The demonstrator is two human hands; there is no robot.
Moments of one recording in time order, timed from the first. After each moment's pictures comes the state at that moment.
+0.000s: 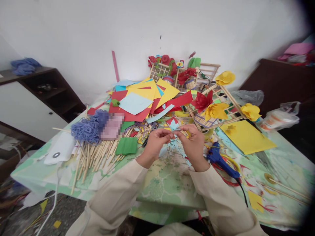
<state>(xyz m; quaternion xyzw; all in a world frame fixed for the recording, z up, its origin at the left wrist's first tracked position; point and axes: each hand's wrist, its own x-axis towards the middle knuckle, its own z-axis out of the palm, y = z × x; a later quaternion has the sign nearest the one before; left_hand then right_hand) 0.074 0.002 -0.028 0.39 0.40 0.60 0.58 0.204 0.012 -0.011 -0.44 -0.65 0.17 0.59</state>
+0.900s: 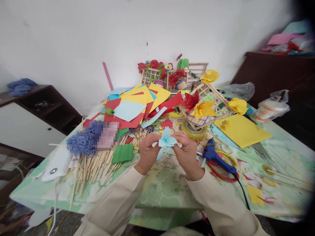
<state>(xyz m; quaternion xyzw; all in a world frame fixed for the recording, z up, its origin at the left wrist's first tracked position) 0.068 -0.005 -0.038 0.64 0.33 0.67 0.20 0.206 -0.009 -0.022 -0.35 -0.66 0.22 0.63</state>
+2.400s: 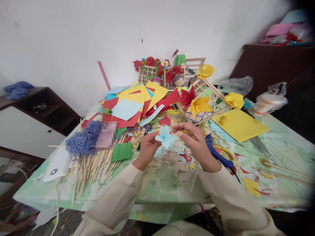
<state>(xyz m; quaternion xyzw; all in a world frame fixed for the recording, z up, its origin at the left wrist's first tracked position) 0.071 0.001 -0.046 0.59 0.34 0.61 0.40 0.246 -0.012 0.016 -0.38 -0.68 0.34 0.52</state>
